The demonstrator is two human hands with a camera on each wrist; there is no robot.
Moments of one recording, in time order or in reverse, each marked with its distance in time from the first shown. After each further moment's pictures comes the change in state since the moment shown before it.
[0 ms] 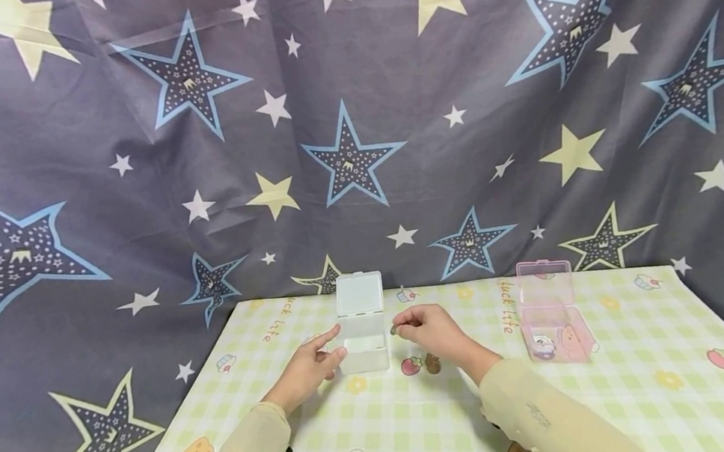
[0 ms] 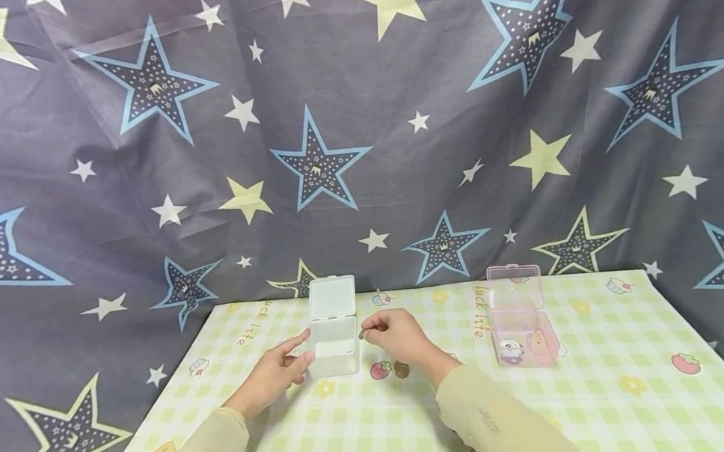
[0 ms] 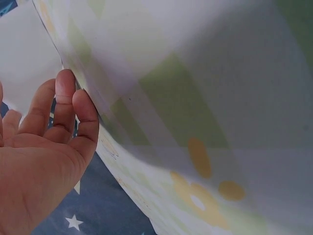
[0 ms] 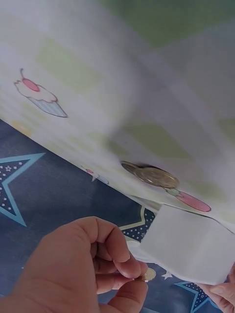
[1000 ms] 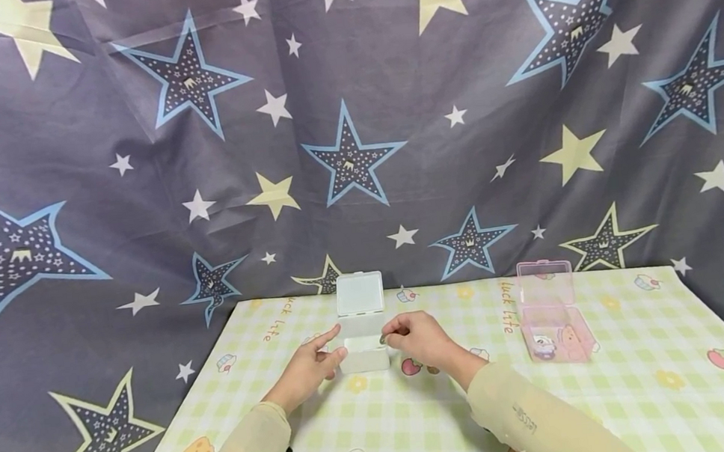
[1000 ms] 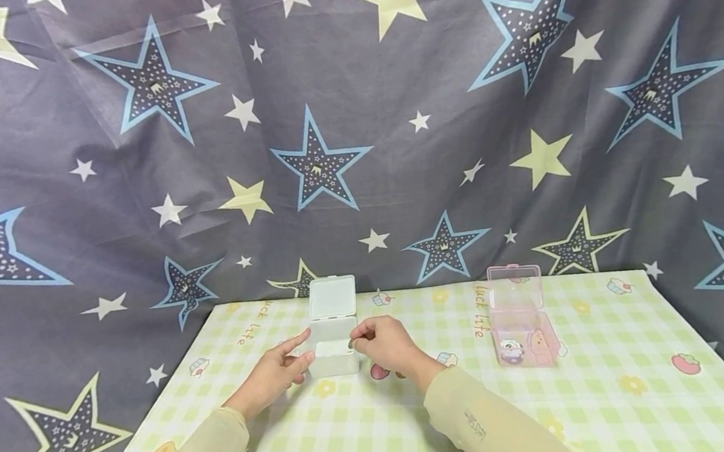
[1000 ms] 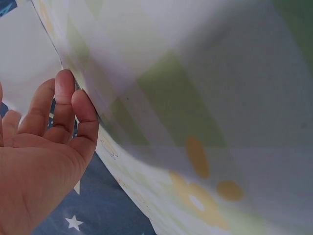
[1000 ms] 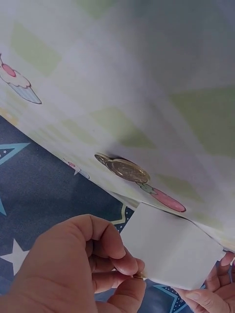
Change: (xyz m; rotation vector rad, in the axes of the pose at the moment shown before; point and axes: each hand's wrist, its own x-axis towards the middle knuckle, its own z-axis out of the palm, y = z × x) left_hand 0.000 -0.001 0.001 -0.031 0.003 -0.024; right_hand 0.000 -0.005 0.020 -0.034 -0.072 0.069
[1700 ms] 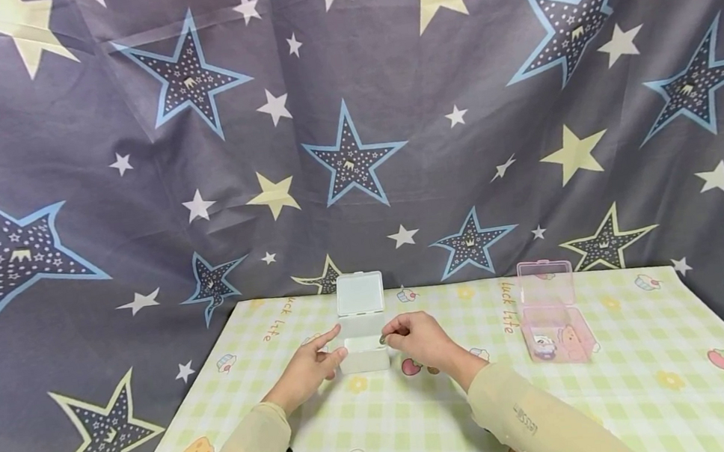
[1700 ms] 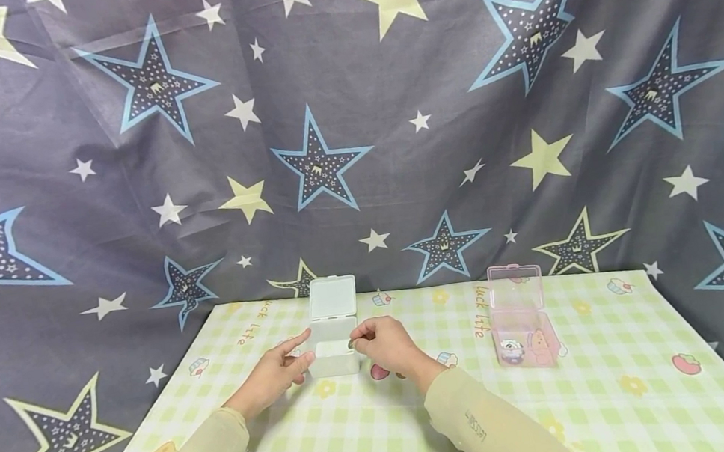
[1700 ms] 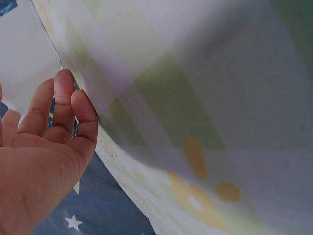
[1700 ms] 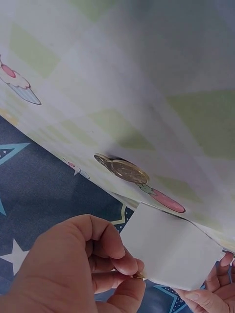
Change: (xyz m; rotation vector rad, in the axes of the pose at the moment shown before) left_hand -0.001 0.001 0.000 -0.007 0.001 0.008; right_hand -0.002 0.000 0.001 0.037 -0.019 0.019
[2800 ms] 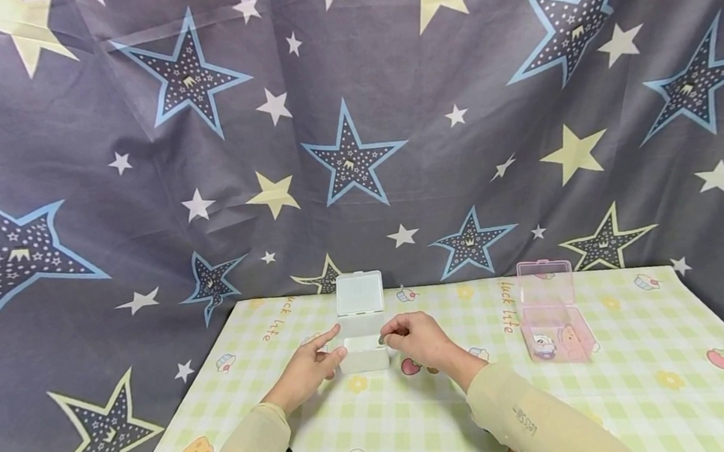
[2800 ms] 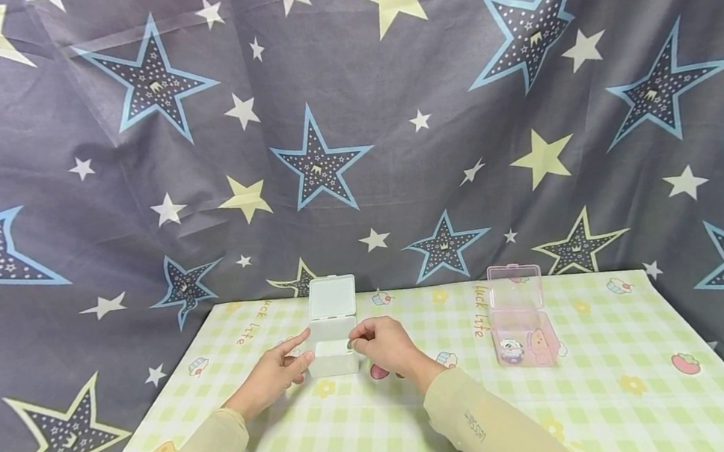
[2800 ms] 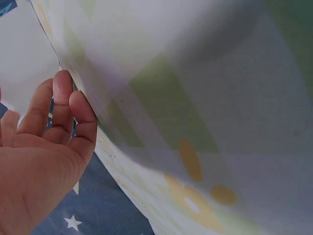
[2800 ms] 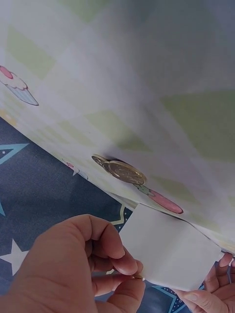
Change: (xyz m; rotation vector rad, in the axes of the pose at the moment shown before) left_hand 0.002 -0.004 0.001 -0.016 0.000 -0.003; right_hand 0.001 0.001 0.003 0.008 0.011 -0.010
